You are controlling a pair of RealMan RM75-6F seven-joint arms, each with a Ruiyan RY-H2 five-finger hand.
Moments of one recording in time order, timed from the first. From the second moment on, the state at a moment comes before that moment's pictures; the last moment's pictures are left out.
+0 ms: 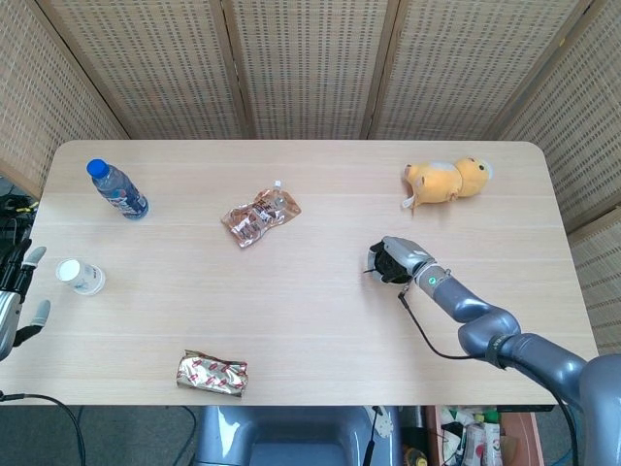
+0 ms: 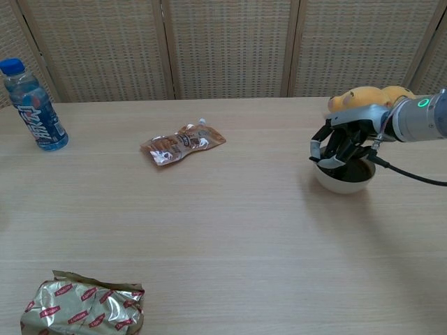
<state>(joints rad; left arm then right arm) -0.14 -1.08 -0.07 -1.56 1.50 1.49 0.10 0.92 -1.50 0.22 -1.06 -1.29 0.31 0.58</state>
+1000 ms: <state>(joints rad) -0.14 -1.08 -0.07 -1.57 1.50 1.49 0.12 0.94 -1.50 0.22 -1.05 -1.32 0.28 0.60</state>
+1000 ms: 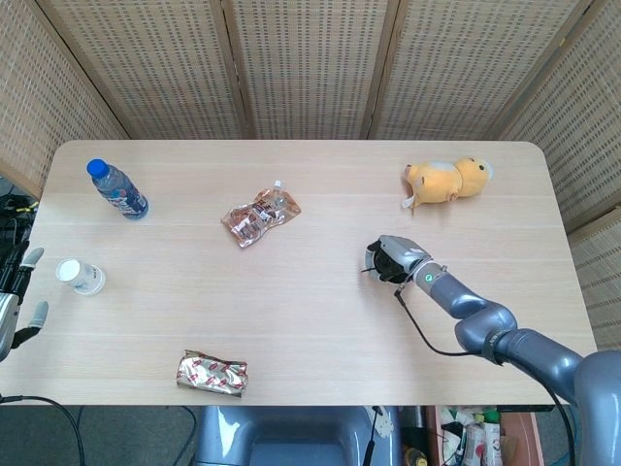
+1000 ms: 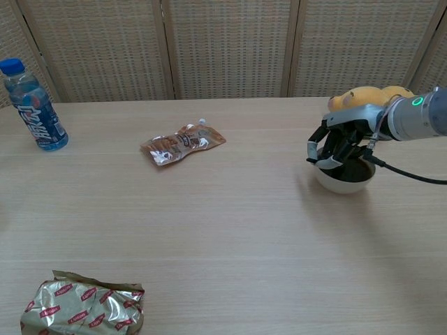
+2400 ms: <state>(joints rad) -0.12 -1.07 -0.07 -1.57 1.50 1.52 0.11 0.94 -1.48 0.22 -1.06 -1.29 0.35 0.54</state>
